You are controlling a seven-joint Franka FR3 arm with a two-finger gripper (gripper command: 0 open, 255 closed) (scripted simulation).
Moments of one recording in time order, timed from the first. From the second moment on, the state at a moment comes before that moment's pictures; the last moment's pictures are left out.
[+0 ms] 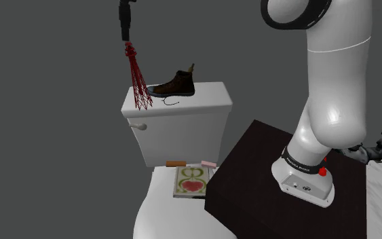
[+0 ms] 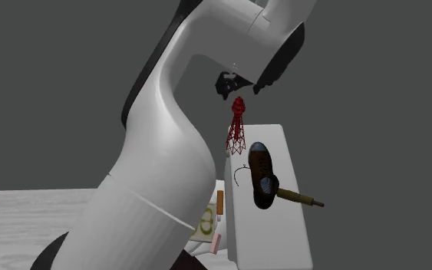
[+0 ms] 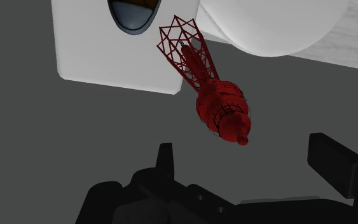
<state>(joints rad) 0.23 0.39 -0.06 -1.07 0.25 1.57 -0.80</state>
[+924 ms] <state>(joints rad) 0.24 0.35 -0.06 -1.20 0.25 1.66 -0.82</state>
